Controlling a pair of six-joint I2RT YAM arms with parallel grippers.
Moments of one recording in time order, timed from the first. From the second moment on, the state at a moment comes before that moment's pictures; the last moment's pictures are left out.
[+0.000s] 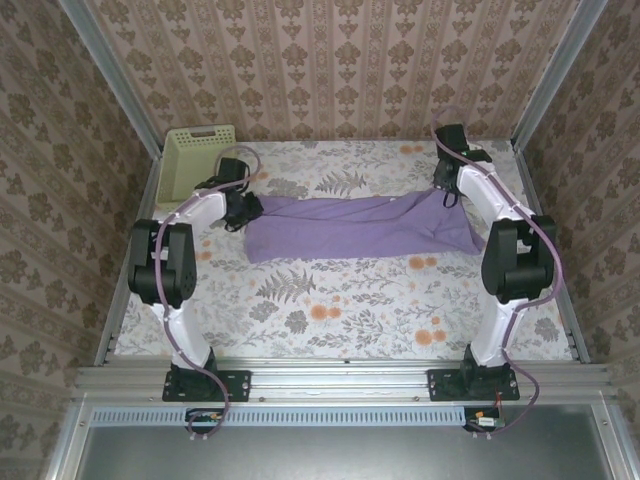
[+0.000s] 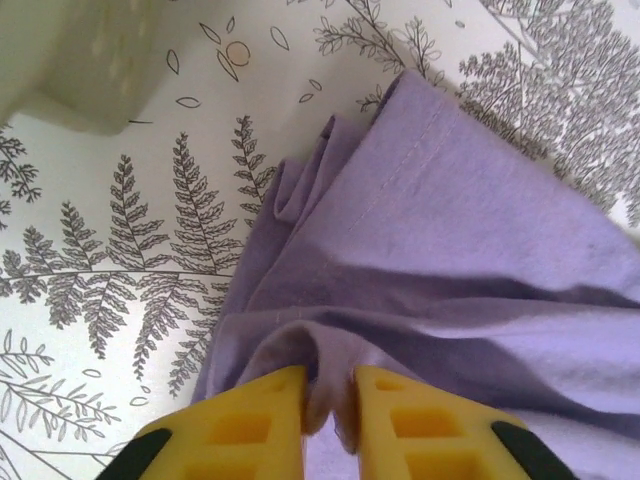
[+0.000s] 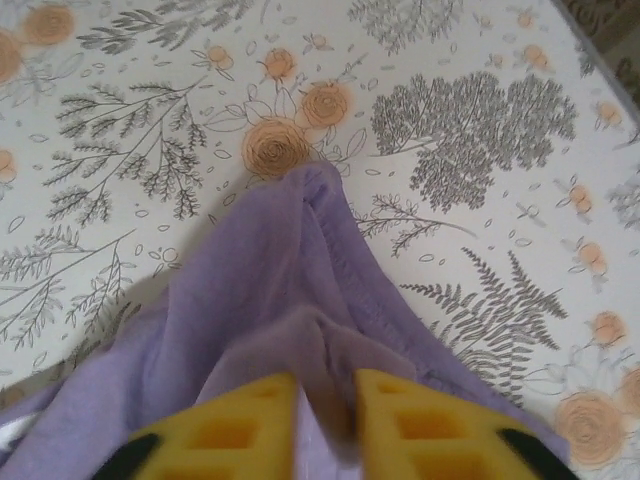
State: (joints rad) left arm -0.21 1.89 1.33 -0.53 0.07 -0.60; right arm 0.05 1.92 1.61 -0.75 0.41 0.49
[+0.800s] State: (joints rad) left arm -0.30 1.98 1.33 -0.44 0.07 -0.50; right arm 0.07 2.05 1.49 -0.72 0.14 0.51
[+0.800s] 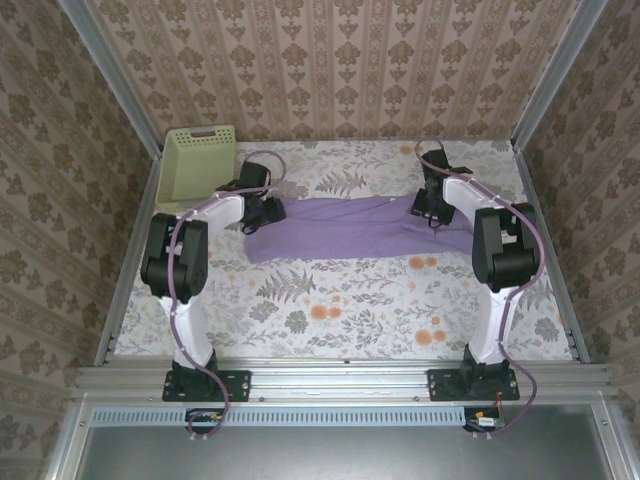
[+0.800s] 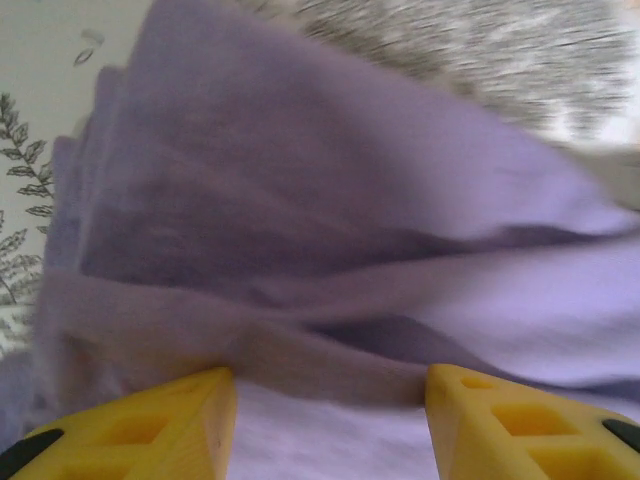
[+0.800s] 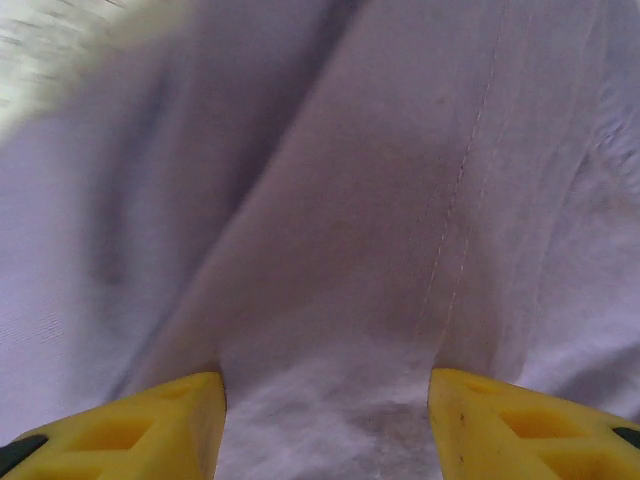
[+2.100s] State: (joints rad) left arm -0.42 1.68 0.91 -0.42 0.00 -0.56; right arm -0.15 1.80 1.11 -0.65 0.05 0.57
